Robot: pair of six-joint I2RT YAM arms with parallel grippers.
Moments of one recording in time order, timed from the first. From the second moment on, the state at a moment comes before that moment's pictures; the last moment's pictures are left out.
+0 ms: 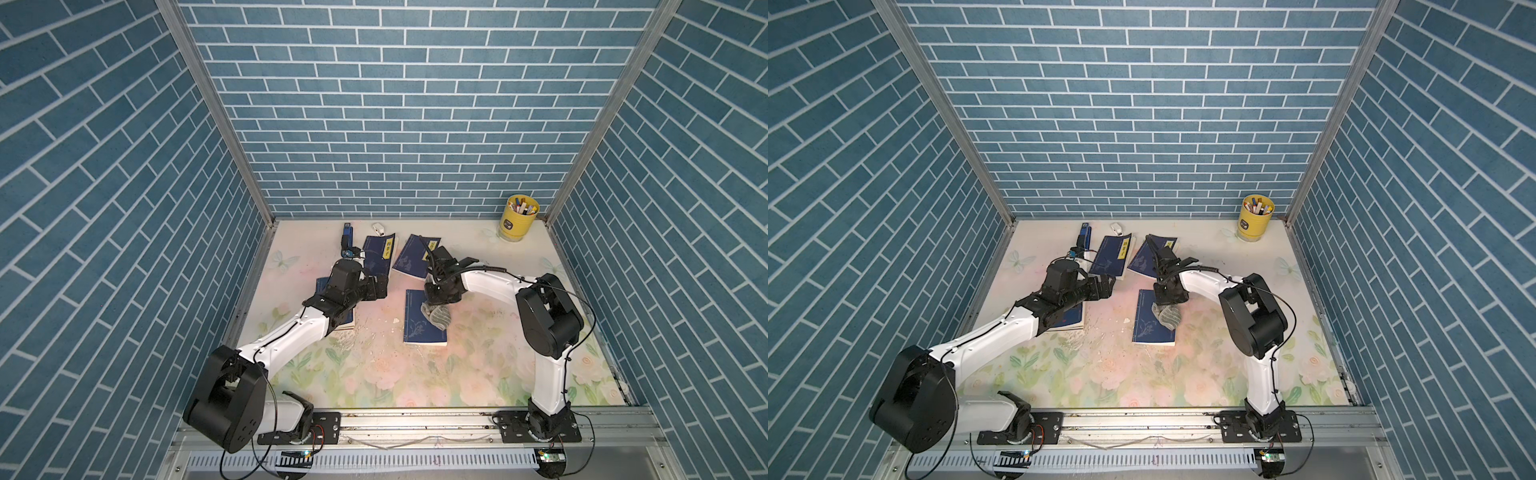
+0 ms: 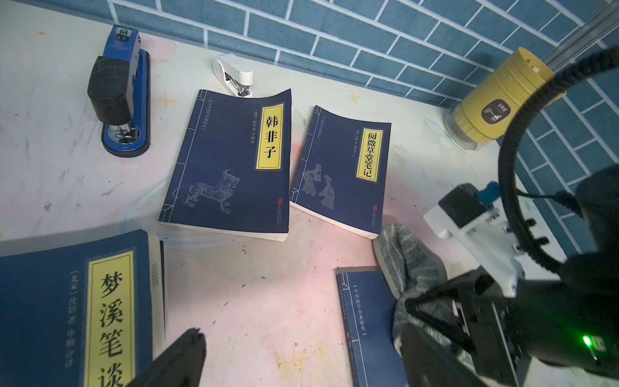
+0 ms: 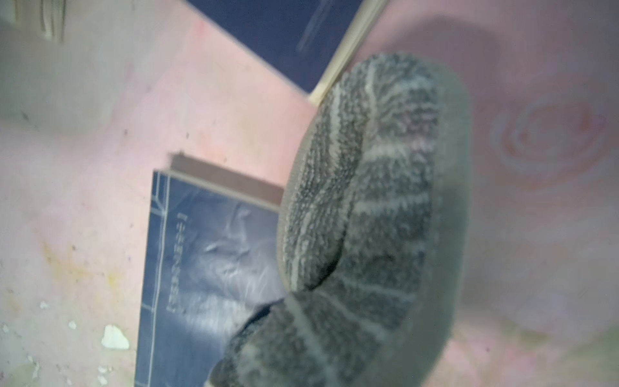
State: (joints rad) left arm -0.46 1.34 0.77 -0.02 0.00 -0.45; right arm 0.69 1.94 1.32 -0.64 -0.07 0.39
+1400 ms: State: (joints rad) left arm -0.41 1.38 0.80 -0.06 0.01 -0.43; right arm 0.87 1.82 1.15 -0.59 -0.16 0.45
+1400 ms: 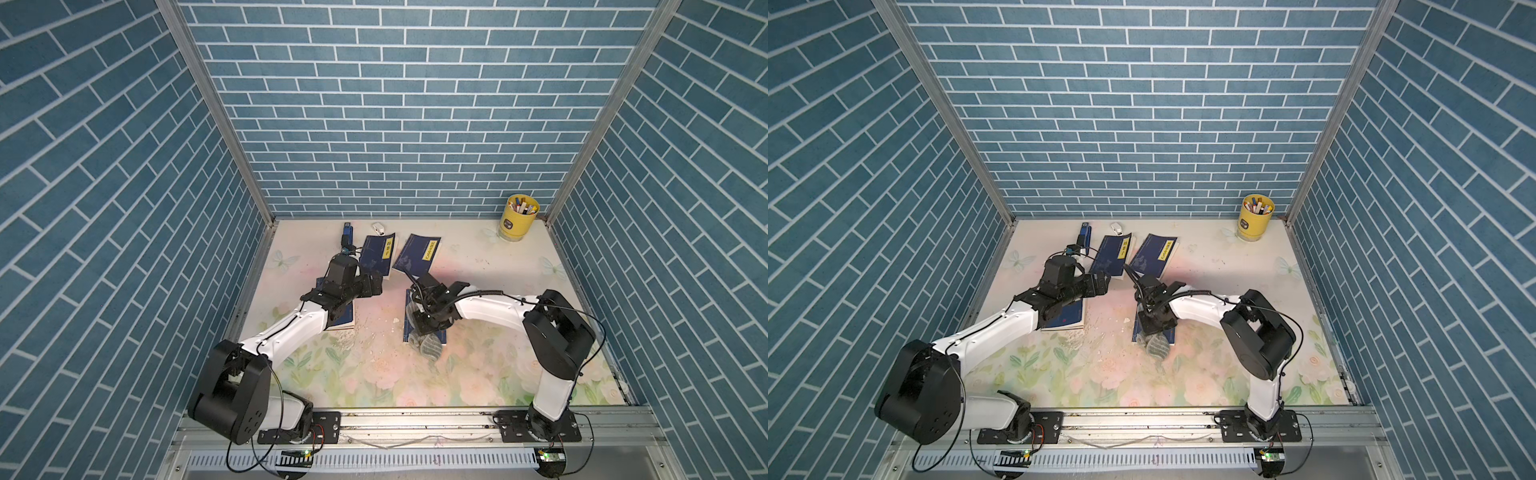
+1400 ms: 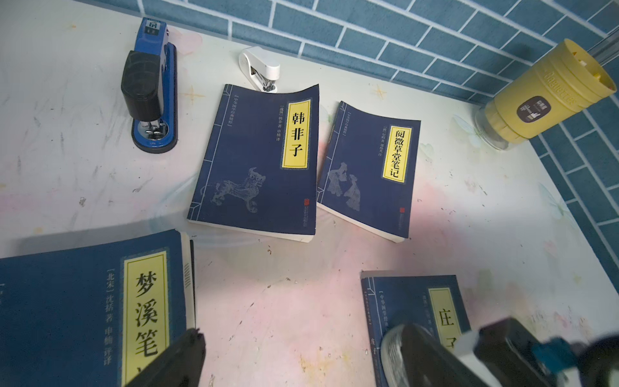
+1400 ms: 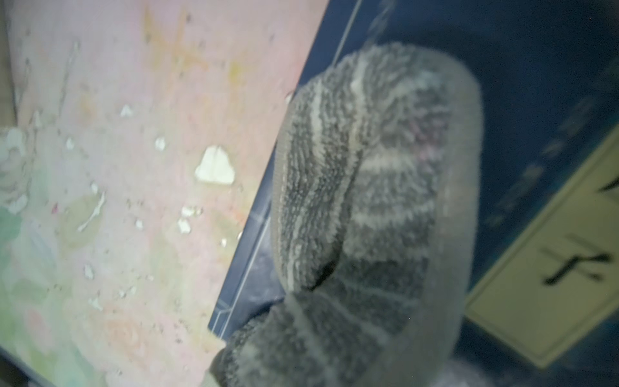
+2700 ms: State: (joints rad) left arm -0.40 1.36 0.79 -0.04 0.00 -0.48; right arm 0.71 2.13 1.58 -0.64 -0.22 0.35
